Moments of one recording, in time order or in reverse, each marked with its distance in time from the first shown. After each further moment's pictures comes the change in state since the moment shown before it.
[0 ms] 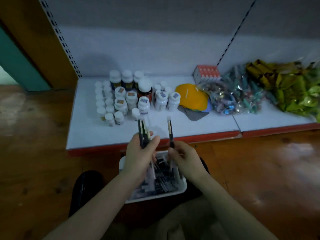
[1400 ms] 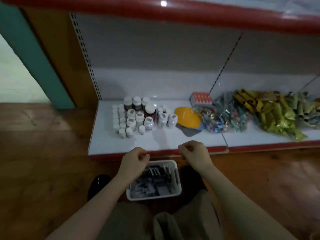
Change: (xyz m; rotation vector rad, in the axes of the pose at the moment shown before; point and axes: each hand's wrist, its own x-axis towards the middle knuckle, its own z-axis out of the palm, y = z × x) left_hand -0.046 0.035 -0.040 0.646 -0.037 0.165; right_hand -0.044 -0.085 -0.064 -0.102 0.106 0.079
